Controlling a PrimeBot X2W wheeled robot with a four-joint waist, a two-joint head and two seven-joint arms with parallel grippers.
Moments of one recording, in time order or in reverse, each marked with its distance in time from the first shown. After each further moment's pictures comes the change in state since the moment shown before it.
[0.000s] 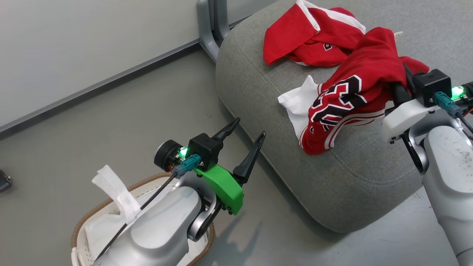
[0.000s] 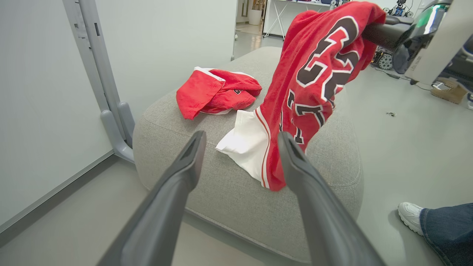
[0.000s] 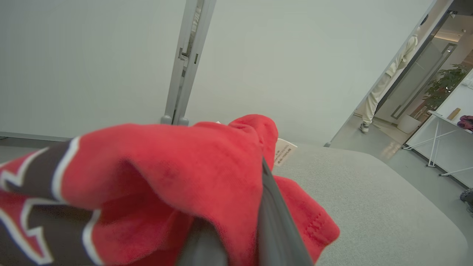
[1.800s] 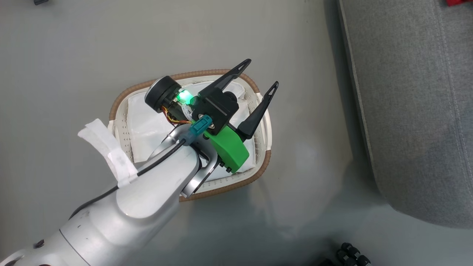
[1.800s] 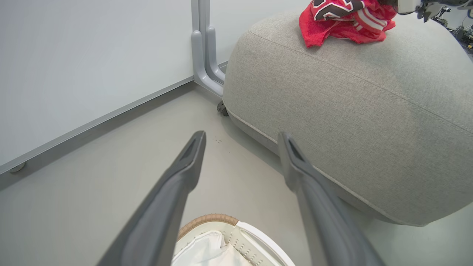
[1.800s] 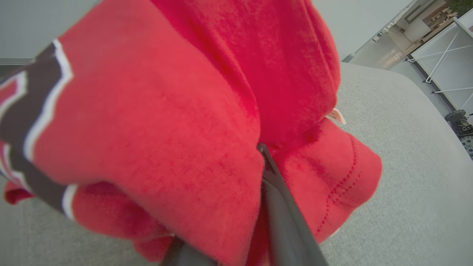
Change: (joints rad) left arm -0.227 0.086 -0.056 -0.172 0.130 0.054 0.094; right arm -0.510 -0.213 -0.461 0.583 -0.191 0.000 0.122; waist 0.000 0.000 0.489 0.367
